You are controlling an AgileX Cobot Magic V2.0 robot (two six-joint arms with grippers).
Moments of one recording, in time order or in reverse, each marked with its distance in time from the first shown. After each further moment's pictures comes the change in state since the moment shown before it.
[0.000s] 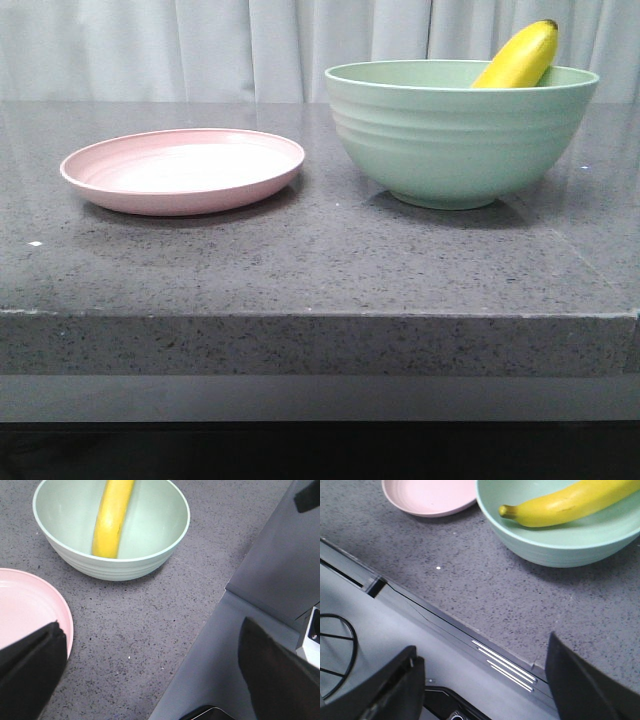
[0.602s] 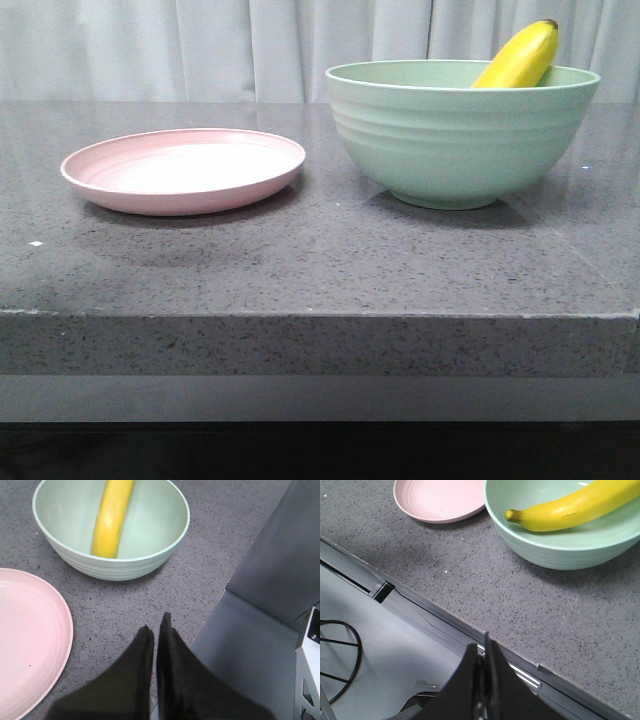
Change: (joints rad) left arm 0.000 0.000 0.000 0.000 0.000 0.000; right arm 0.000 -0.031 0.005 0.015 0.002 0.002
